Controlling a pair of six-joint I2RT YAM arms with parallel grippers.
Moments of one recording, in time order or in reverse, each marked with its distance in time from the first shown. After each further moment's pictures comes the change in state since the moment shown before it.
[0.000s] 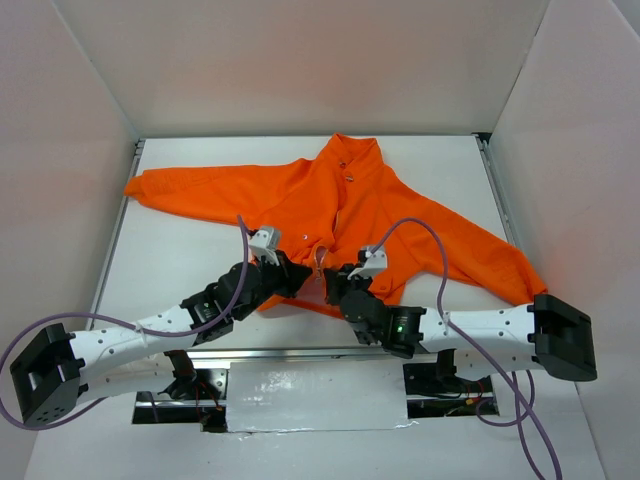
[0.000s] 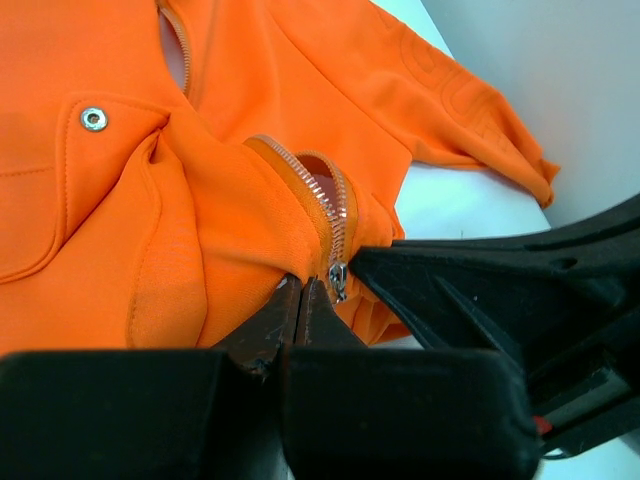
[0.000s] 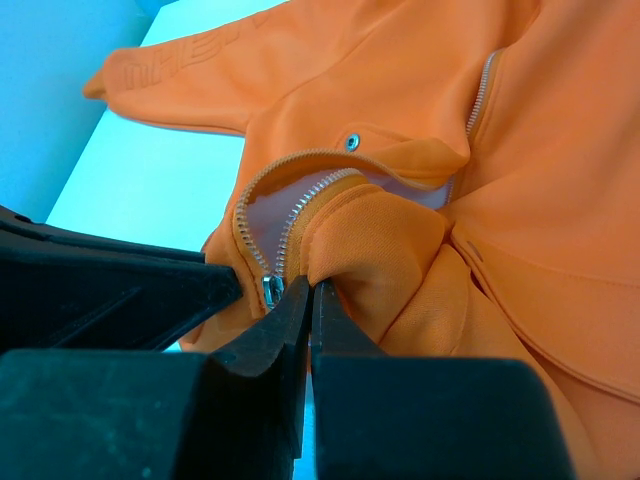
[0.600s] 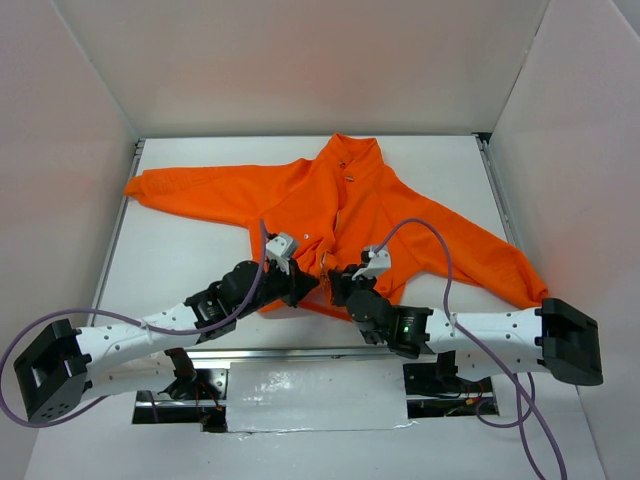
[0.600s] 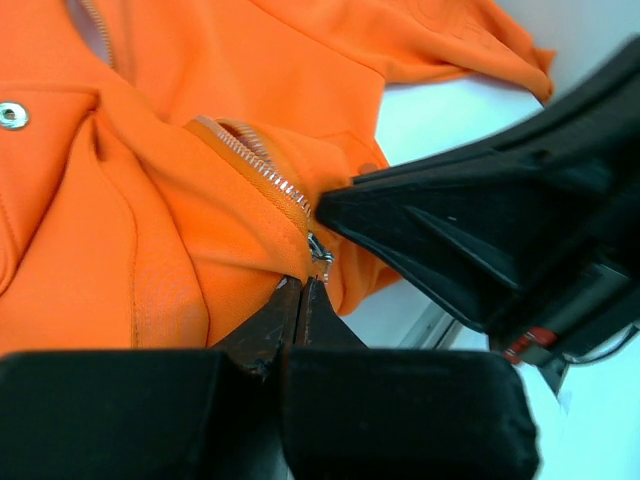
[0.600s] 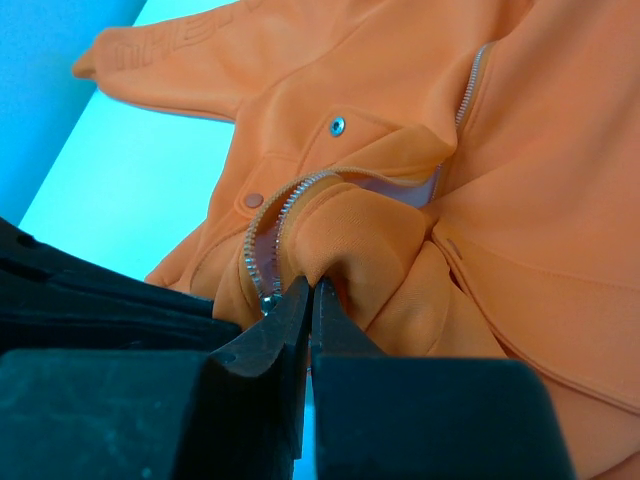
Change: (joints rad) left arm 0.006 0.037 0.005 -0.002 0.195 0.182; right arm -0.026 -0.055 -0.037 -0.017 -0.045 -0.032
